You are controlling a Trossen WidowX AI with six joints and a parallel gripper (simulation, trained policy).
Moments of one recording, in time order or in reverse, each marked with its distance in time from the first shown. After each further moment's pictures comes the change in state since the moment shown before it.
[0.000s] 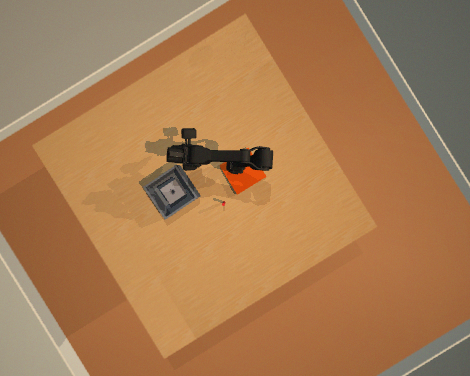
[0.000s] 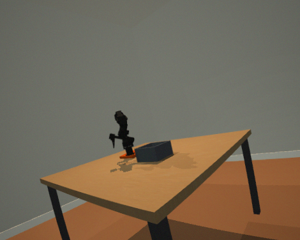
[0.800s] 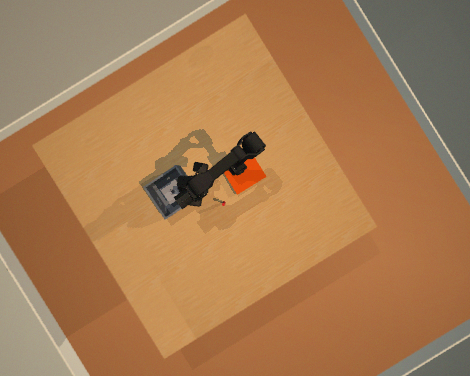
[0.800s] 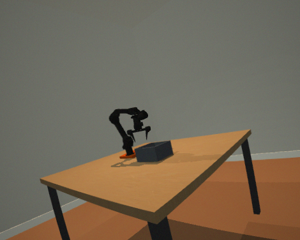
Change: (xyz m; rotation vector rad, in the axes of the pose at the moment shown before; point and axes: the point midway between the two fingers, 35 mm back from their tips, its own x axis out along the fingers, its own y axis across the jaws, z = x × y) arm -0.097 0.143 -0.021 0.241 0.138 0.329
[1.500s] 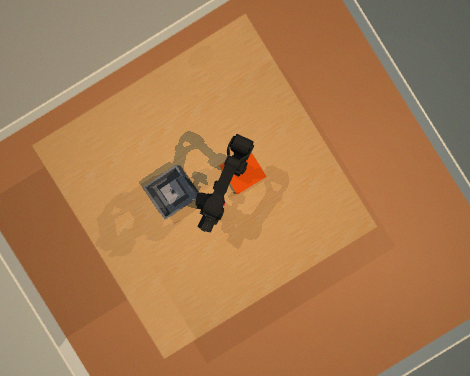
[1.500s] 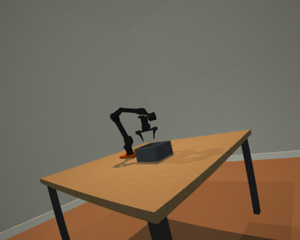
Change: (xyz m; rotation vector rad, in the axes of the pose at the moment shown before) arm -0.009 0.067 -0.104 0.095 0.218 0.020
